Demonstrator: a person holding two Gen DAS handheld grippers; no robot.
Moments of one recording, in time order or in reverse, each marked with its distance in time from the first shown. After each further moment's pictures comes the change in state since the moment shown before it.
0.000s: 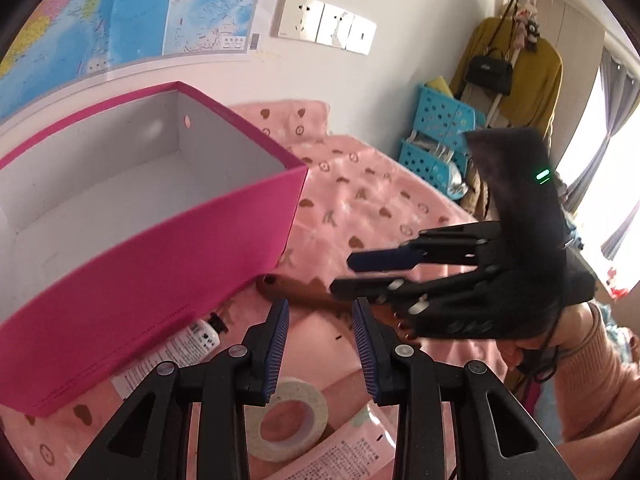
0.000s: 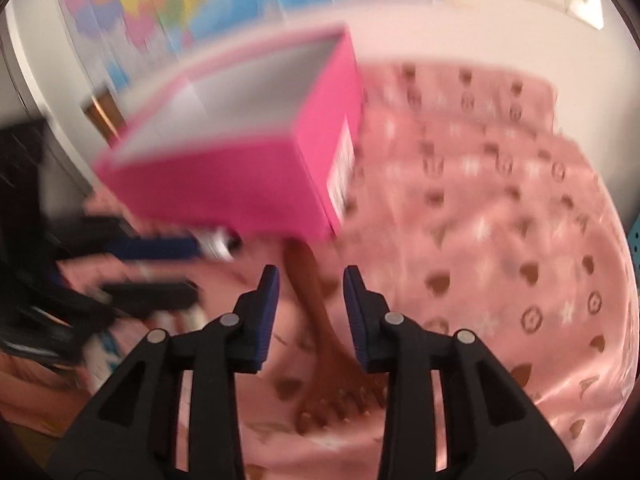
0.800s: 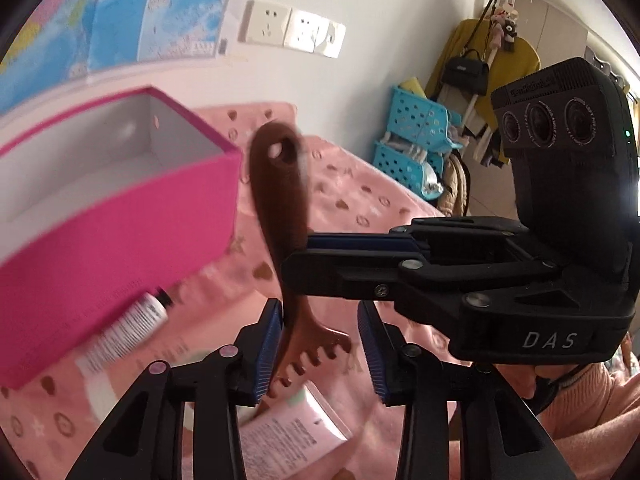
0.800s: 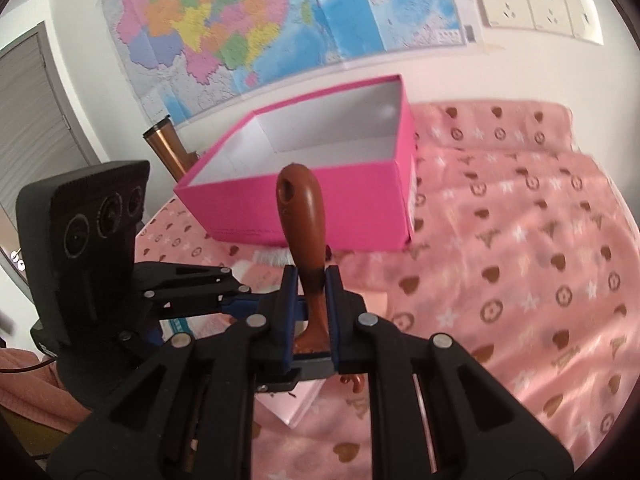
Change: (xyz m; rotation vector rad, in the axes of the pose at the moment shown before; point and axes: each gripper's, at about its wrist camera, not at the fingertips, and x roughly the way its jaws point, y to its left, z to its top) left arm -0.014 -0.032 -0.014 0.015 -0.048 -0.063; right arm -0.061 0.048 -0.016 0.010 -0.210 0.162
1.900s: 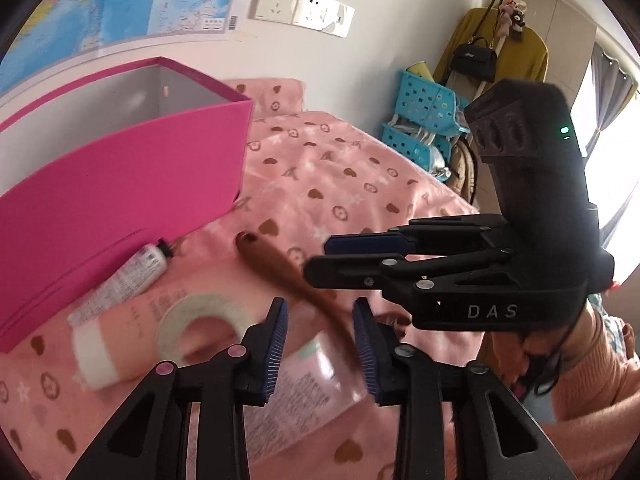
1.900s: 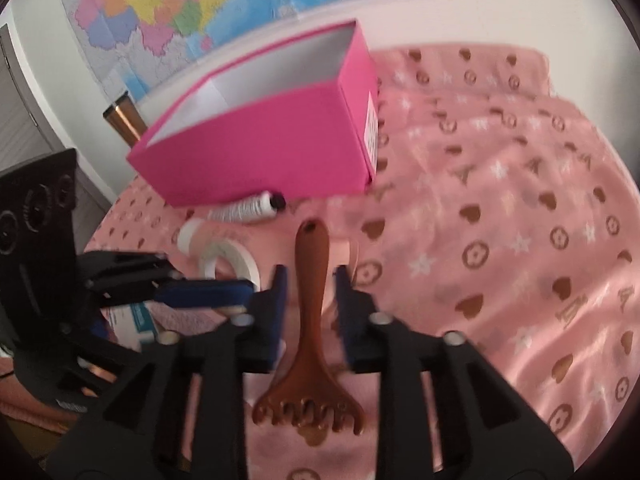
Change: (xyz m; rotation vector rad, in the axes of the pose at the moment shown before) left arm 0.008 0.001 -0.035 -0.021 0.060 0.027; right arm 0.027 -0.029 -0.035 0.079 0.140 -0.088
